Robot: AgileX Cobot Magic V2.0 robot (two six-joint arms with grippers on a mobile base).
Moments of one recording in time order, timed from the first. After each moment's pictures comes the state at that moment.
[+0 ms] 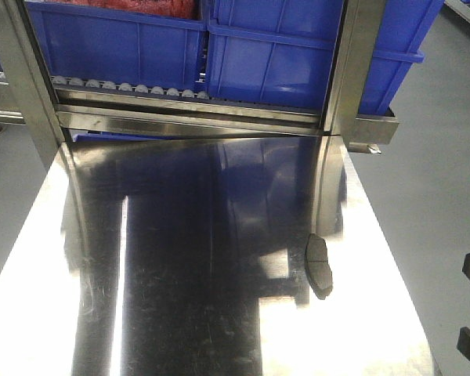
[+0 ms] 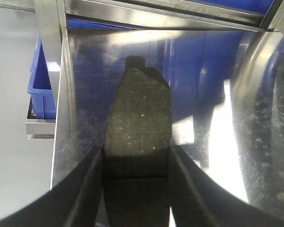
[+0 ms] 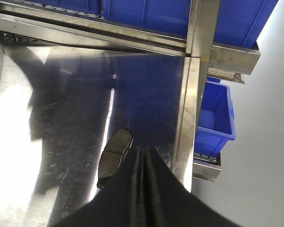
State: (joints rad) left arm -0.27 0.37 -0.43 0.15 0.63 -0.30; right arm 0.20 0.47 -0.40 0.11 0.41 -0.10
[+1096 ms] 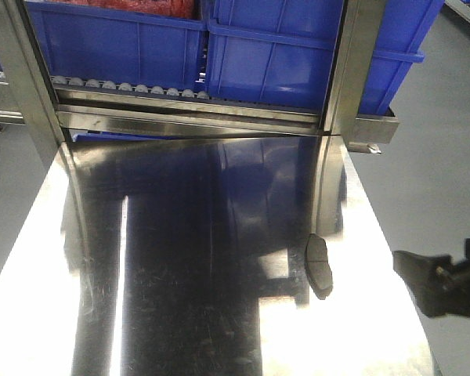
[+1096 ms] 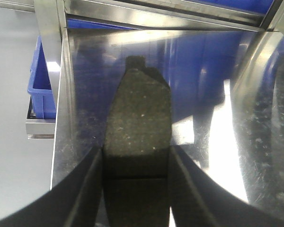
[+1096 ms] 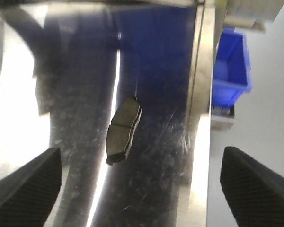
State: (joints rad) left arm -0.27 0.37 -0.43 0.15 0.63 -0.30; right arm 0.20 0.79 -0.54 0.17 0.48 -0.09
